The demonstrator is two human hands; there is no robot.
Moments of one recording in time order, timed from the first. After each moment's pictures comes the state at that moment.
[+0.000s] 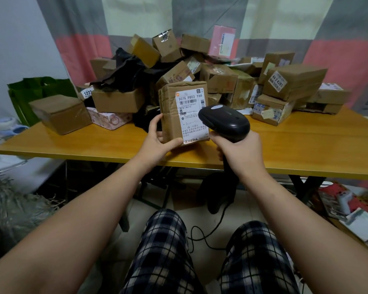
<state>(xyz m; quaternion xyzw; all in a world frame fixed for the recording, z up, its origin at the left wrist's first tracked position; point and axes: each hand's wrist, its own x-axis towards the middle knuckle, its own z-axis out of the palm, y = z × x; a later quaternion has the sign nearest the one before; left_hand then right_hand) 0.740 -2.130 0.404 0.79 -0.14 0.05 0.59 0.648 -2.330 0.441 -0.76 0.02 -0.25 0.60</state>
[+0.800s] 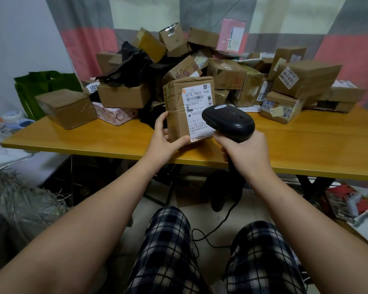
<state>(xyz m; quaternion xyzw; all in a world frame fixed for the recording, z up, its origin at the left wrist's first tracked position) 0.735 -2.136 0.397 0.78 -0.13 0.11 0.61 0.645 -2.322 0.444 -0.77 0.01 -0.22 0.59</state>
